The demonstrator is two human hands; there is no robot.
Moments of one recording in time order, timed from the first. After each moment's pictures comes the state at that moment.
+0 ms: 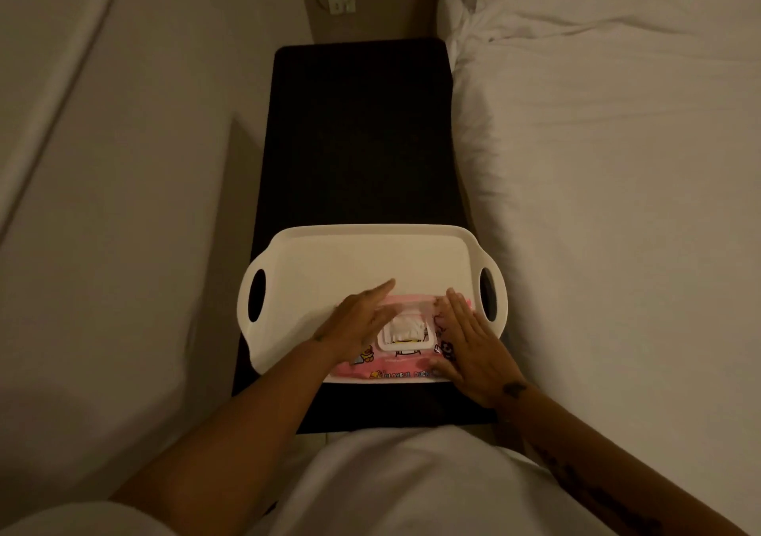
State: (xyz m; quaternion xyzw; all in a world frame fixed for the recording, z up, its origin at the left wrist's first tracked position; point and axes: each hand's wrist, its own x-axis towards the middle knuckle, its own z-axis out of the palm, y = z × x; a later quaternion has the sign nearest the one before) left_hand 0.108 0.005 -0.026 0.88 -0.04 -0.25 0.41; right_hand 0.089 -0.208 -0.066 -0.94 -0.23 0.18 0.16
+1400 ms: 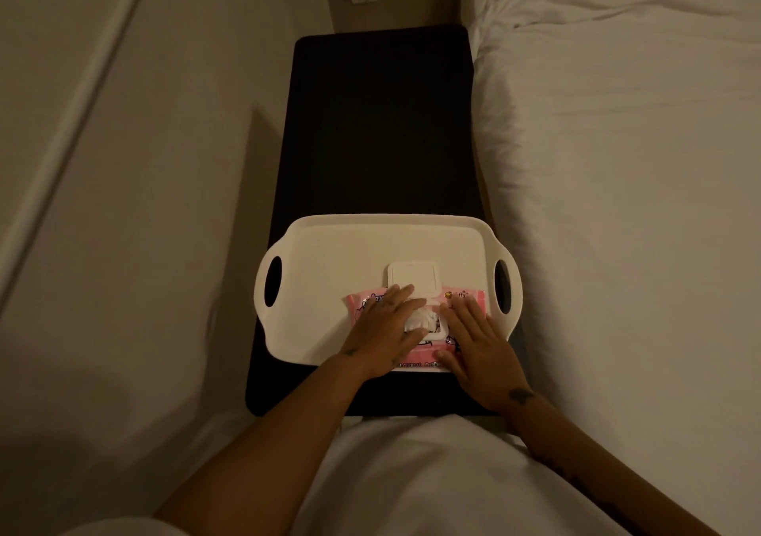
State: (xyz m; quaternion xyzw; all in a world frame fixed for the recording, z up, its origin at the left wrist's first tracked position) left_hand 0.081 -0.017 -0.045 0.94 -0.07 -0.21 0.26; right_hand 0.073 -0.202 -0.079 -0.95 -0.22 0.11 0.18
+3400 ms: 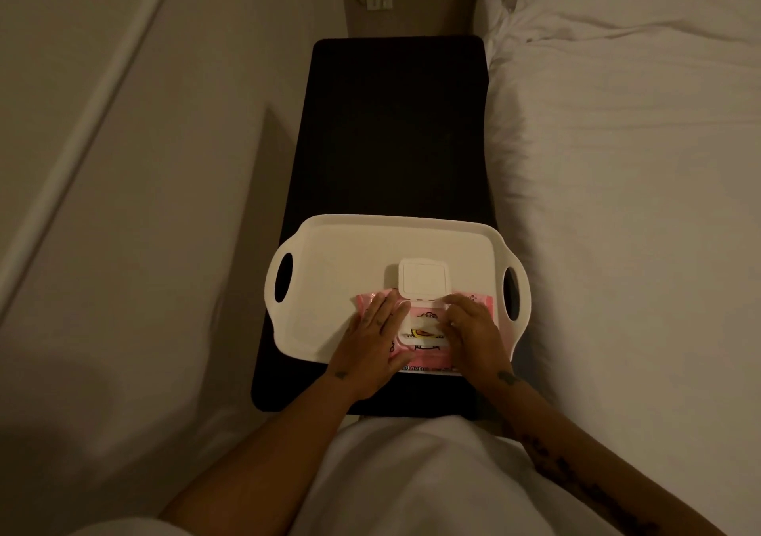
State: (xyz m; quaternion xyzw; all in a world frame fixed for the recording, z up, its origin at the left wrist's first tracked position) left_hand 0.052 0.009 -0.065 0.97 -0.08 -0.18 0.17; right_hand 0.090 -0.169 -0.054 -0.93 -0.14 0.07 0.33
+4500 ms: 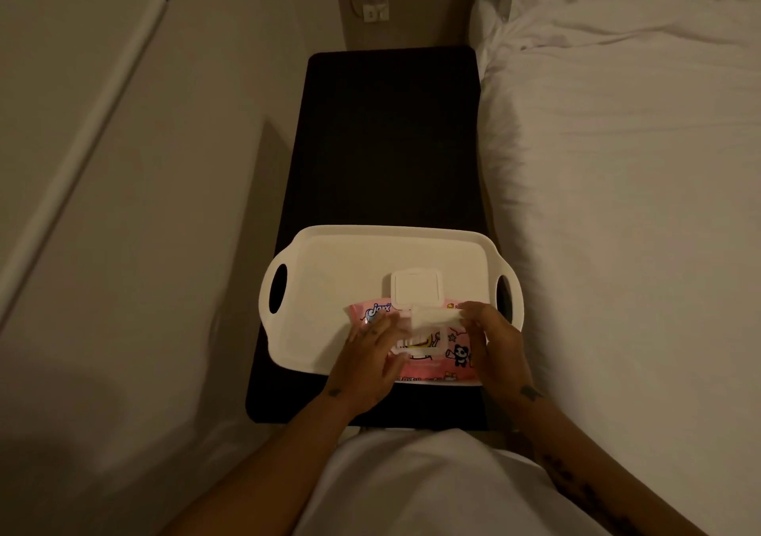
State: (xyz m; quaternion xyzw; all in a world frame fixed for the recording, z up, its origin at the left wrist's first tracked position) left_hand 0.046 -0.006 -0.051 0.95 -0.06 -0.09 0.29; right_hand 0.088 -0.194 -0.030 -0.87 -0.06 0.05 0.48
